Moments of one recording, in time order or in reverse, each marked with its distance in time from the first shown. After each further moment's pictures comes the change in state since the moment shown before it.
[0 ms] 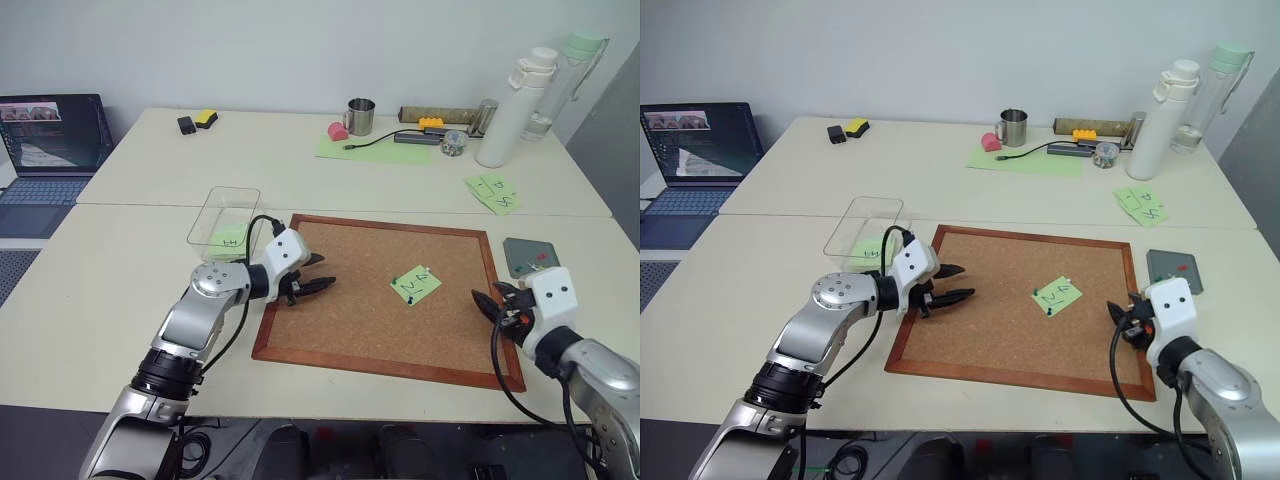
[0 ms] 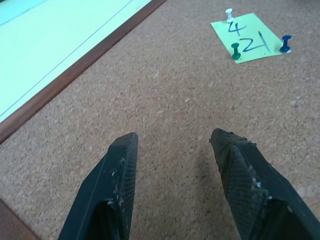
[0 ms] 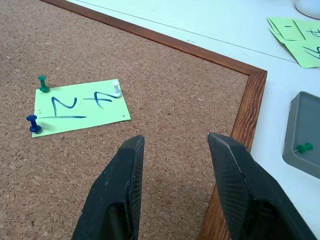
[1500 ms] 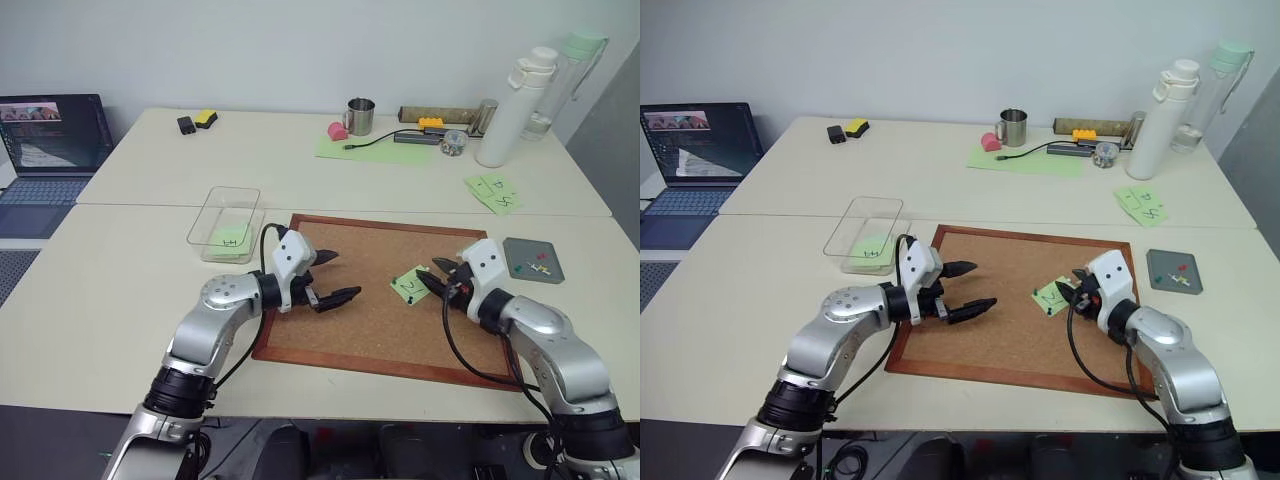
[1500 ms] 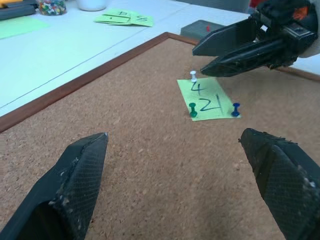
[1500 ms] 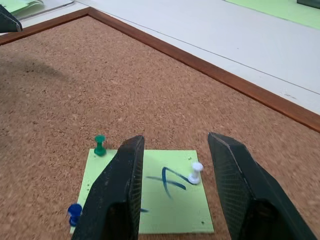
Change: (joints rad) left arm 0.088 -0.127 0.023 -0.122 -0.134 0.060 0.061; right arm -0.343 0.047 0.285 0.392 -0.086 -0.213 0.123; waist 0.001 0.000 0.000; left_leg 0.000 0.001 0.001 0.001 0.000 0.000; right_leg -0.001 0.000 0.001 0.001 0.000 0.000
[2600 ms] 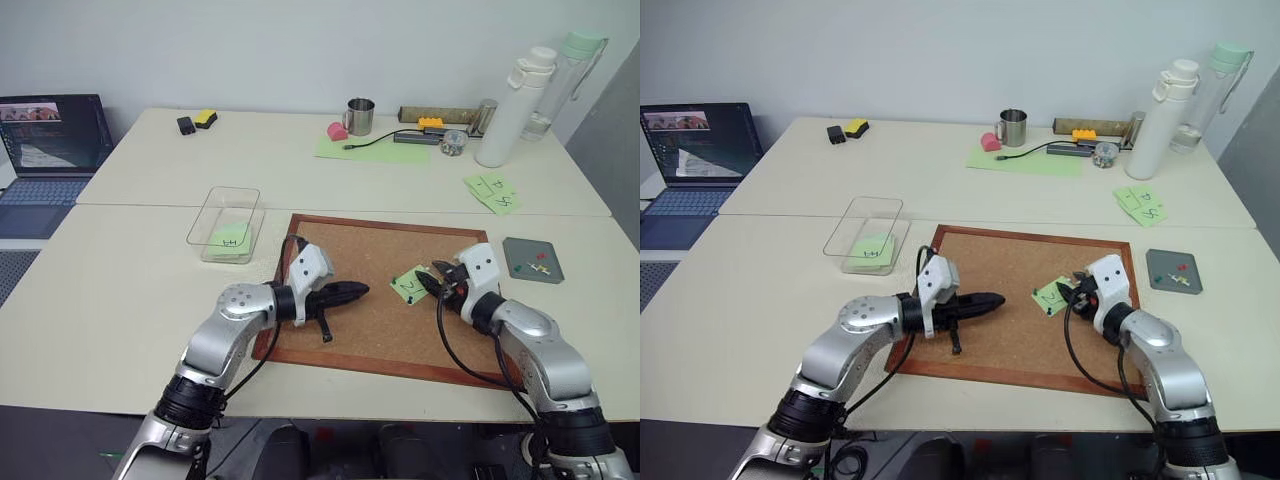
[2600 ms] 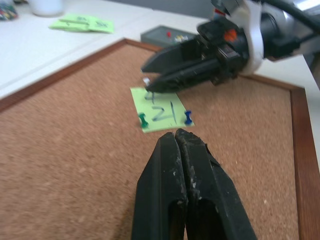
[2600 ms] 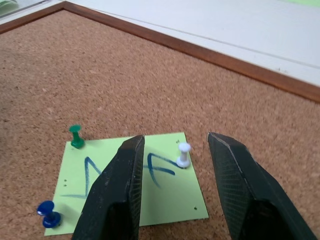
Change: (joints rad) left arm 0.028 0.009 -0.099 -0.011 0.025 -0.027 -0.073; right arm 0.003 0.081 -0.036 0.103 -0.012 -0.033 -0.029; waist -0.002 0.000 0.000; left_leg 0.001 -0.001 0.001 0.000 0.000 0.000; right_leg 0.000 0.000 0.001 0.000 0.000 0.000
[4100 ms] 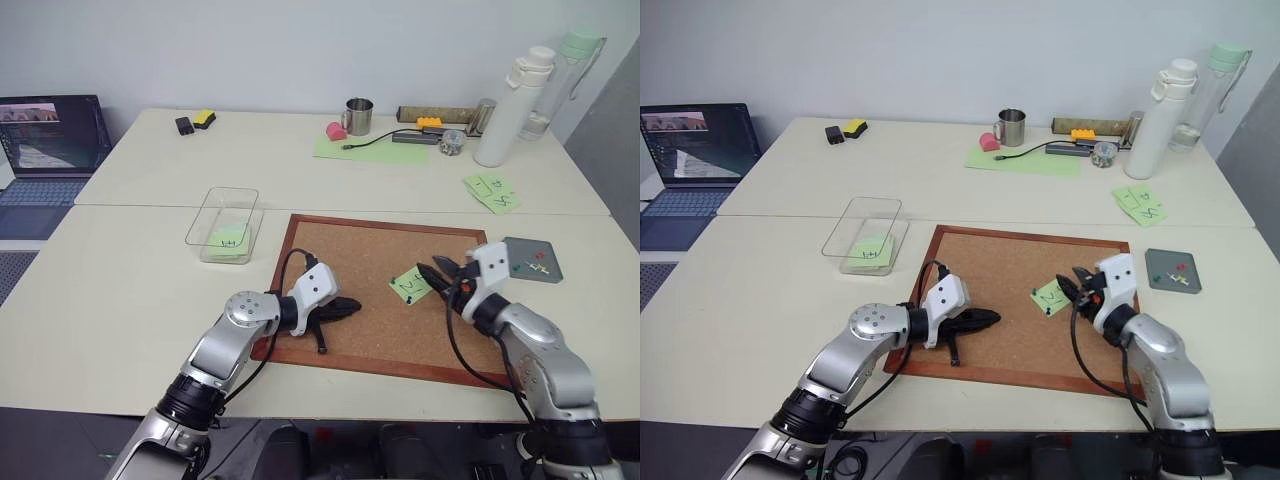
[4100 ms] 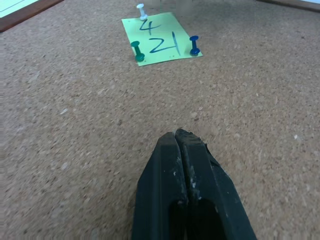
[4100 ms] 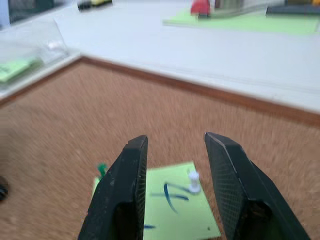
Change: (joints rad) left arm -0.004 0.033 -0.043 0.052 0.087 -0.014 0.018; right arm 0.096 0.038 -0.102 -0.200 0.115 -0.002 -0.005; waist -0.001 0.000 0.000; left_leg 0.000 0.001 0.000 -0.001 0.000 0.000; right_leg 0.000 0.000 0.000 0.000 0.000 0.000
